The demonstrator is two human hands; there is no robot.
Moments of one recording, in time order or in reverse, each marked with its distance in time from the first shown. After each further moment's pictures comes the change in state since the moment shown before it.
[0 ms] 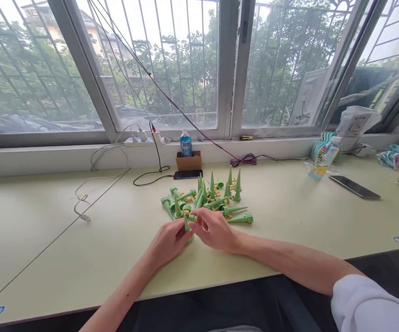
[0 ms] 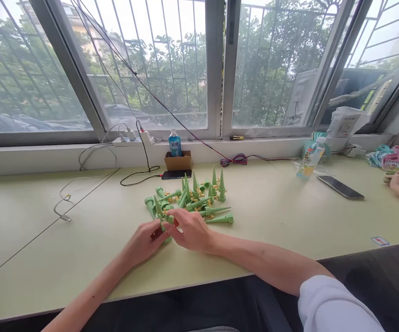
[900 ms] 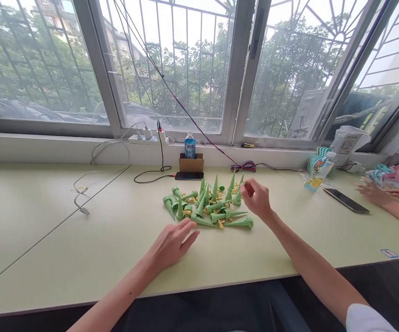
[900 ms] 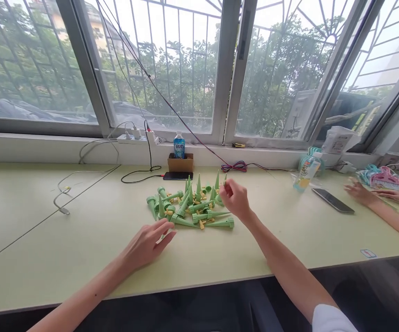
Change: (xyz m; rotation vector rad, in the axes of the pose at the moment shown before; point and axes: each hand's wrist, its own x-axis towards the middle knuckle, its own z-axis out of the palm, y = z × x) left_hand 0.000 0.019 0.001 0.224 0.095 0.300; right_hand 0.019 0.066 -0.115 -0.301 0.329 0.216
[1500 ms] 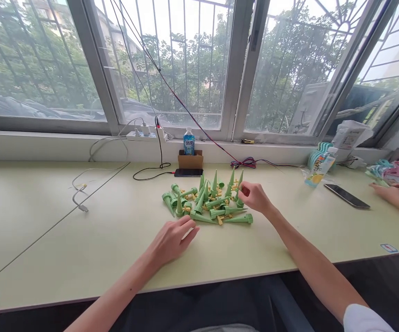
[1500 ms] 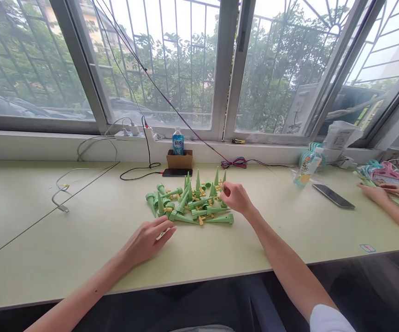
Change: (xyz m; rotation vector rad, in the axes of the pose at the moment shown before) left_hand 0.002 0.000 0.001 -0.032 -0.005 0.012; right_hand -0.012 0.030 -0.002 -0.102 -0.395 0.113
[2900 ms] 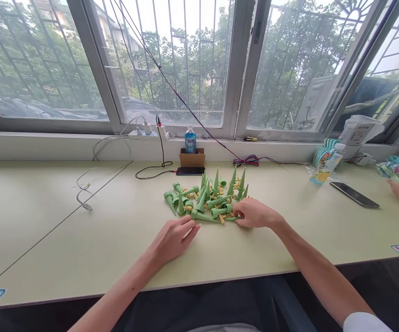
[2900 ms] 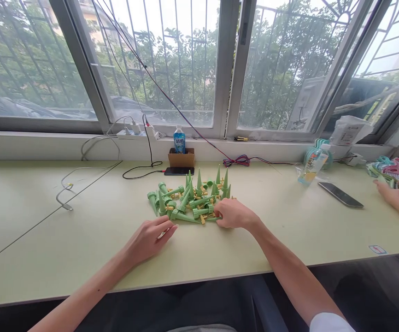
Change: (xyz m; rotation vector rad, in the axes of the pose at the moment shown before) left_hand 0.000 0.001 0.000 0.013 0.013 -0.009; right_hand -0.020 -0.046 -0.008 -0.210 -0.593 -0.143
